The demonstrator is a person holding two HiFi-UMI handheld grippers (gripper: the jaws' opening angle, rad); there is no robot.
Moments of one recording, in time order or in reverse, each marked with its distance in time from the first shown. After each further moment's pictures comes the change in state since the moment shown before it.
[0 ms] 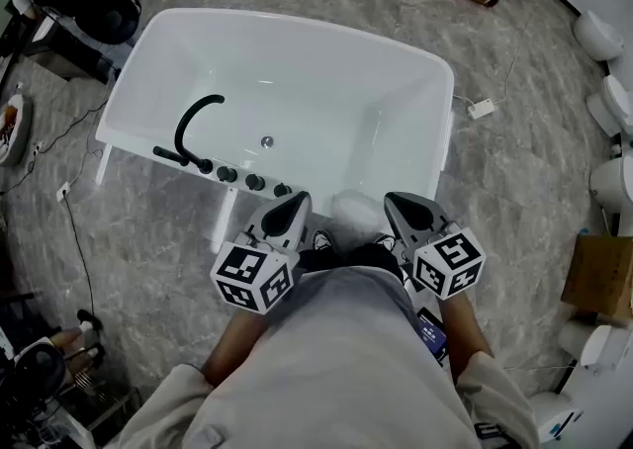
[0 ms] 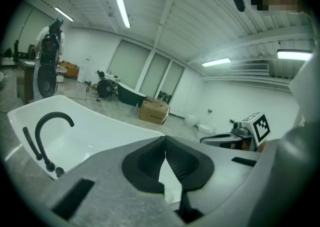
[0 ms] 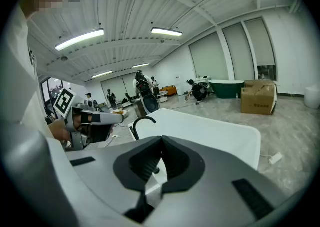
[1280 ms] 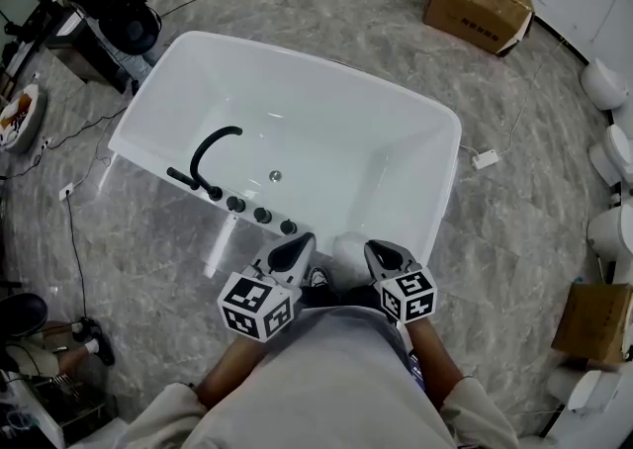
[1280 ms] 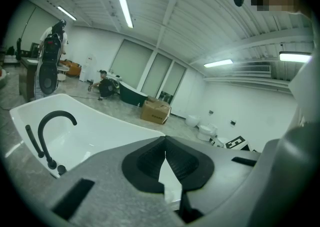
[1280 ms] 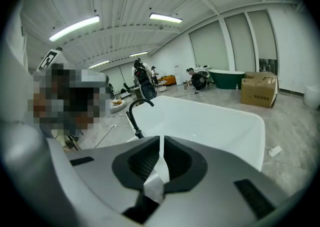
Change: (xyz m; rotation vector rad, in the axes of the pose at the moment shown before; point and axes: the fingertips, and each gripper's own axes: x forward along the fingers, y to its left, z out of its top) left arm -0.005 0.003 -0.001 -0.026 0.001 0.010; right arm 0.055 -0.006 -0.077 -0.002 0.124 -0.025
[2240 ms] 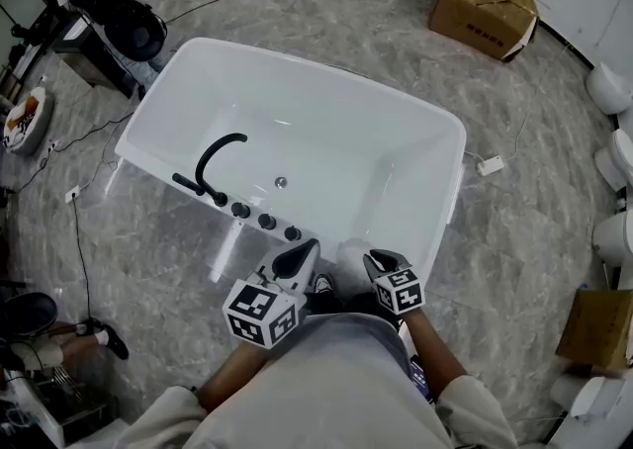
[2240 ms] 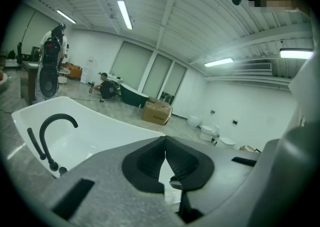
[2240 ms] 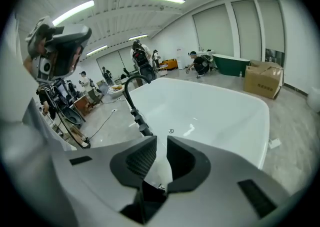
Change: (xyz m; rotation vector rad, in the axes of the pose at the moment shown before) left arm 0.004 -0.008 0.008 0.016 -0.006 0.022; right arm 0.039 -0.030 -0.076 -0.012 0.192 0.014
